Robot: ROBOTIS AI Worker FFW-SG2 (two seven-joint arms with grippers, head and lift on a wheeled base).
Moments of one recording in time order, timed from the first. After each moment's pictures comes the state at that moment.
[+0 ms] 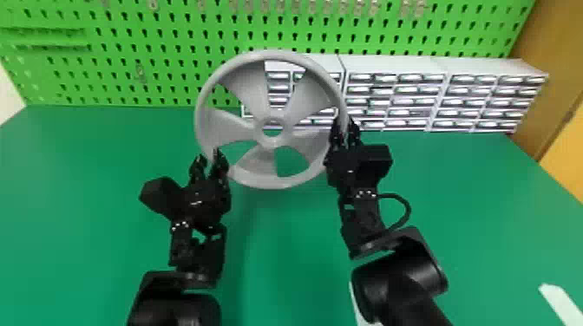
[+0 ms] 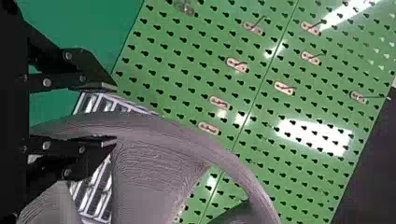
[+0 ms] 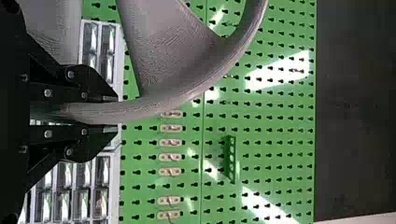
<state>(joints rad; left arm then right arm) -0.21 0.06 -0.36 -1.16 0.50 -0.54 0.19 -0.32 0.00 0.34 -1.17 0.01 -0.42 -0.32</state>
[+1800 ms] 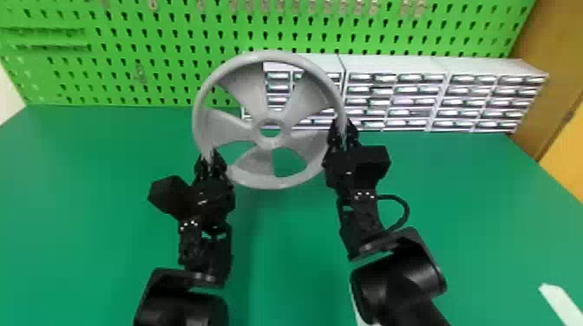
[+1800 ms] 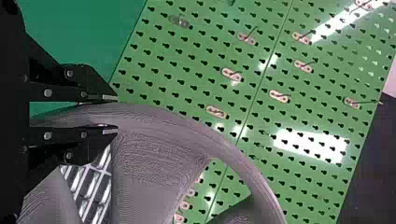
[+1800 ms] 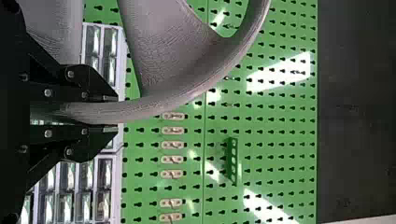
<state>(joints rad) -0.21 0.05 -0.37 -1.17 0.43 -0.54 0.30 -0.32 0.00 0.33 -1.18 0.01 -0.42 -0.32</state>
